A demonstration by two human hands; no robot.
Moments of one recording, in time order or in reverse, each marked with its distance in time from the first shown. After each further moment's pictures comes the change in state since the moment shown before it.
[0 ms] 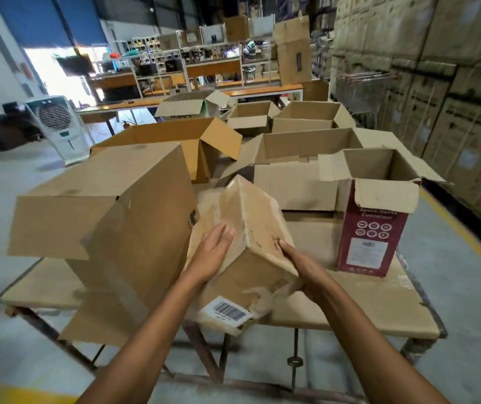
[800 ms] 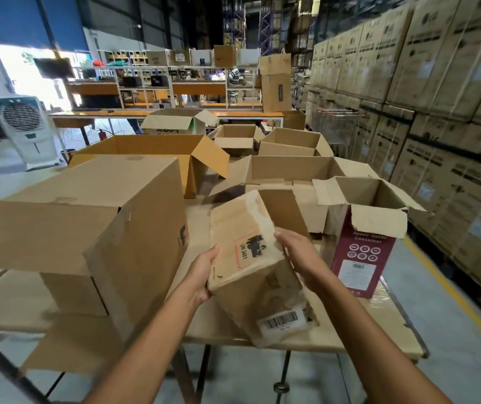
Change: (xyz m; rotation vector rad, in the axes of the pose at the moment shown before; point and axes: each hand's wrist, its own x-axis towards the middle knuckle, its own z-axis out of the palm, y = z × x) left_hand 0.030 -0.011 -0.009 -0.976 -0.117 -0.410; right_hand -0.021 -0.068 0.028 -0.316 0.054 -0.462
